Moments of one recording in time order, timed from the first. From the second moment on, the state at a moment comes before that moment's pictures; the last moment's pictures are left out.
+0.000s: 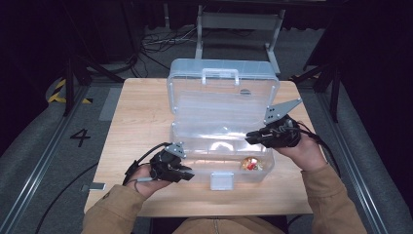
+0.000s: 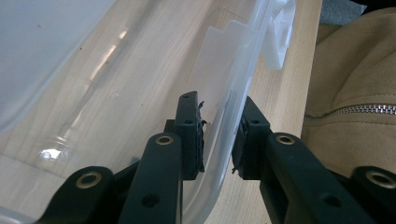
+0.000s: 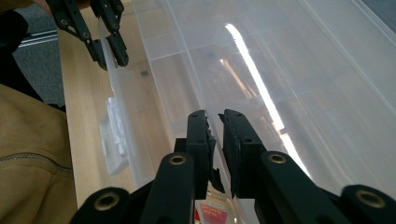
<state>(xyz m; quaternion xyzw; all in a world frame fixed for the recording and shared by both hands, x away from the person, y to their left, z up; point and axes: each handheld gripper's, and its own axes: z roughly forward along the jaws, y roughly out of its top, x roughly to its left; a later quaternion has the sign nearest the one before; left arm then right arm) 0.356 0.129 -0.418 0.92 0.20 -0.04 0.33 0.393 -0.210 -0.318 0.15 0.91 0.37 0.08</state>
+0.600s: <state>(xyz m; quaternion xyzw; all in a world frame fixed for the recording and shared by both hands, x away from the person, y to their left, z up) 0.356 0.129 -0.418 0.92 0.20 -0.04 0.33 0.387 -0.207 -0.323 0.14 0.92 0.36 0.07</state>
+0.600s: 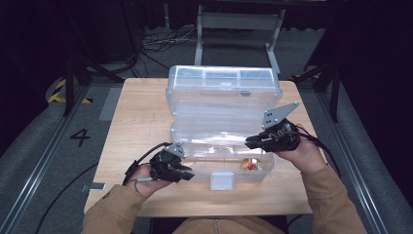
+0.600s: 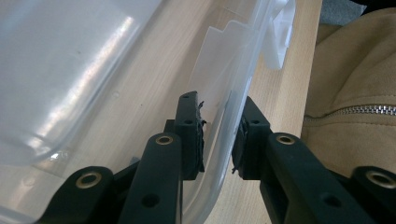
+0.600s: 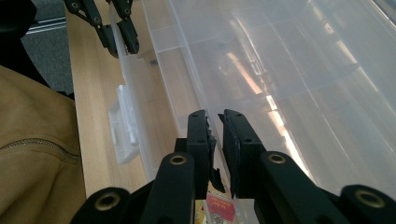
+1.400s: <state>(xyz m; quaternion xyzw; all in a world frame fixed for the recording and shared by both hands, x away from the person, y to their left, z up) 0.353 0.138 -0.397 0.91 0.21 -0.05 0.35 0.387 -0.208 -0.325 0.13 0.92 0.36 0.06</state>
